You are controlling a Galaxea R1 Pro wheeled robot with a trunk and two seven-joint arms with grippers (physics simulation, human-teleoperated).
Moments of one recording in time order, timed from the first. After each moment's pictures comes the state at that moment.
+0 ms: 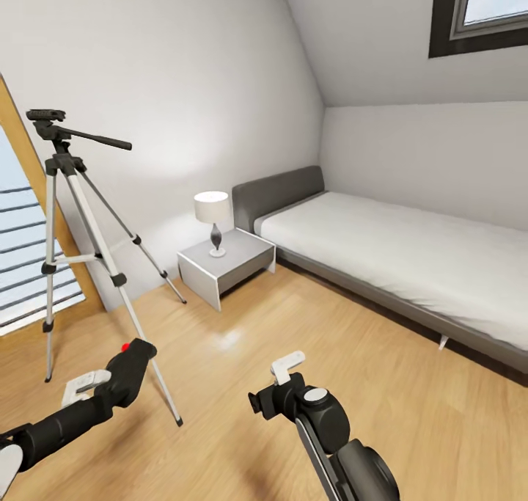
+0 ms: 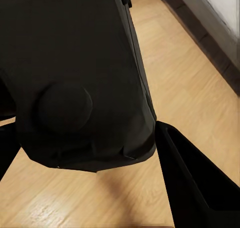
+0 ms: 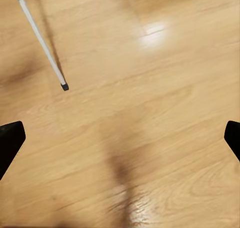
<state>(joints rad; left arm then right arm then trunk) -0.04 0.31 0.25 -1.59 0.63 0.79 -0.26 -0.29 0.15 0.43 -1.48 0.06 0.89 0.05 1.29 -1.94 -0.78</state>
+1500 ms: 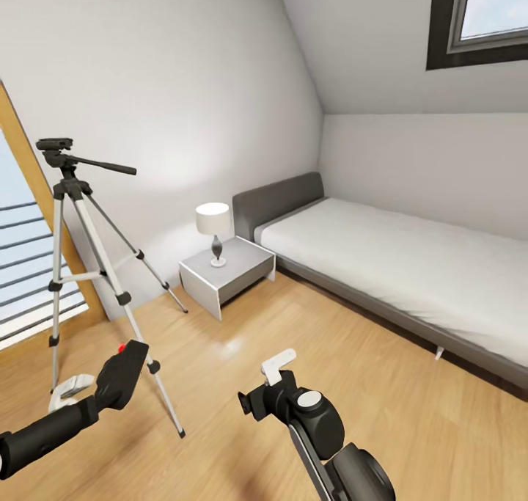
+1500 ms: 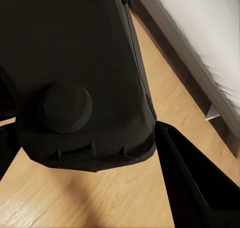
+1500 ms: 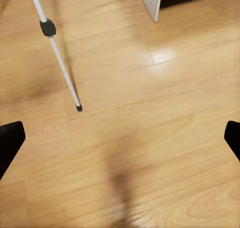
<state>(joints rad) -0.05 0.33 0.35 -1.47 0.61 0.79 -0.49 -0.29 0.15 0.49 -1.50 0.04 0.85 0.05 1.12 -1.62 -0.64</state>
